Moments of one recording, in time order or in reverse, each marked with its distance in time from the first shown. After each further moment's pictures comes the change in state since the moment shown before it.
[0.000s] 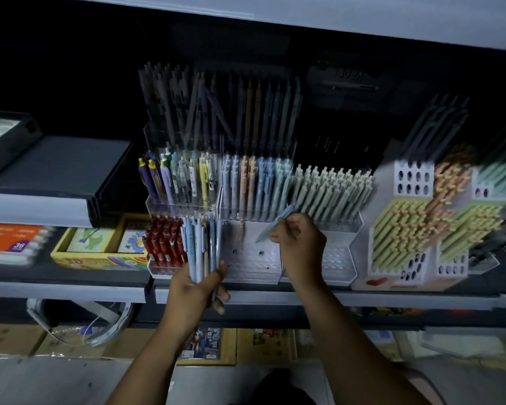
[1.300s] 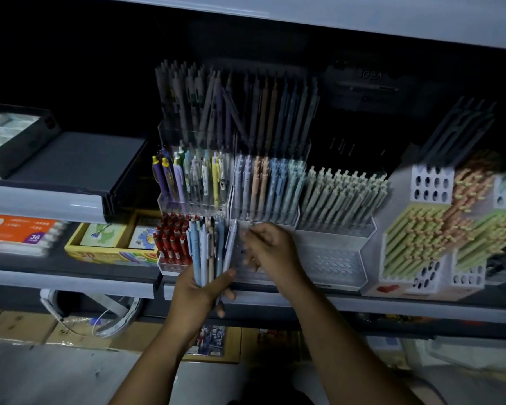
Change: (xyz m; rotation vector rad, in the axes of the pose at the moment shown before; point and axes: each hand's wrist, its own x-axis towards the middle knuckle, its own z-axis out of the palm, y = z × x) left_hand -0.002 -0.002 -0.005 0.037 0.061 0.048; right_hand -0.021 -0.029 0.034 0.148 -0.492 0.248
